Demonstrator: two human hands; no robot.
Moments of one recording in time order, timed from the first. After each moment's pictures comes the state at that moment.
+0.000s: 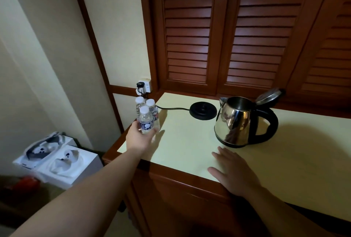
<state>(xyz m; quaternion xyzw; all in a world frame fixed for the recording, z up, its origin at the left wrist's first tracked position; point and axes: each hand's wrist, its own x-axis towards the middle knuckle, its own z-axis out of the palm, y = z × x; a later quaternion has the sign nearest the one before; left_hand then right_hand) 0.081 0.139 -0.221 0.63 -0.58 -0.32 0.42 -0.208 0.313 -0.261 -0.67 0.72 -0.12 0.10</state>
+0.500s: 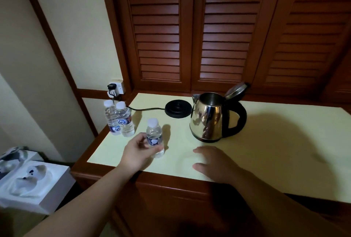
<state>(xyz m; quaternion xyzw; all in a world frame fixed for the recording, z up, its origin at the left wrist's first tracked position) 0.034 0.178 -0.242 0.43 -0.66 -0.50 0.36 -0.222 0.316 -0.239 -0.61 0.74 -0.19 0.22</state>
